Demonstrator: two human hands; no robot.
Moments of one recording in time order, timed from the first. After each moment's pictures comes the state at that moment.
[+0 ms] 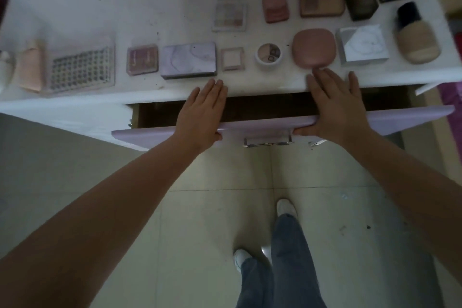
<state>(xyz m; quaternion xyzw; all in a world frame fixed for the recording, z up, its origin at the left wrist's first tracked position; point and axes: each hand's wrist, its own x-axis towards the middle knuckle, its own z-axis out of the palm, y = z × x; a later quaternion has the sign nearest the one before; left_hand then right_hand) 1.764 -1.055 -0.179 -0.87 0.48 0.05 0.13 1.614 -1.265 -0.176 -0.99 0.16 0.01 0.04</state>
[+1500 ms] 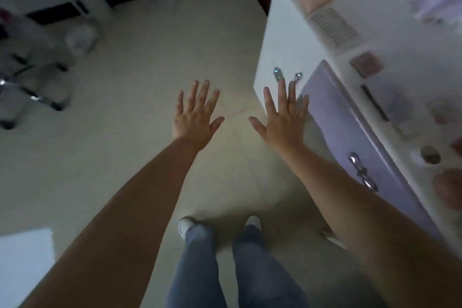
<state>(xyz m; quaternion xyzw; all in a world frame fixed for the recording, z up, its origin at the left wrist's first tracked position) 1.565 -0.846 -0.140 -0.98 -0.17 0.05 0.05 1.655 -1.020 -0.134 -0.95 -0.31 -0.05 0.05</state>
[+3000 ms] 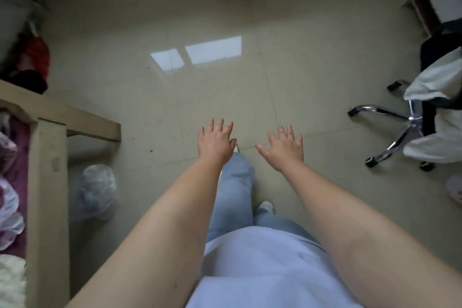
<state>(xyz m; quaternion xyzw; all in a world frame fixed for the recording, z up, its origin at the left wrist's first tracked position) 0.813 -0.327 -0.164 -0.38 -0.88 0.07 -0.28 0.940 -0.223 -0.178 -0.41 -0.85 0.21 -0.26</state>
